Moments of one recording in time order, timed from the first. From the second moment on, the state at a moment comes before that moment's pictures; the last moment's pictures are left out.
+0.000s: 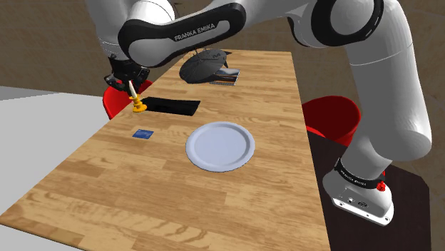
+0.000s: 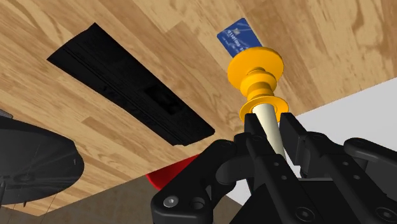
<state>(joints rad) 0.19 0.58 0.52 -1.25 -0.63 2.03 0.92</state>
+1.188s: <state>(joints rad) 0.18 0.62 0.48 -1.42 -0.70 2.22 1.02</state>
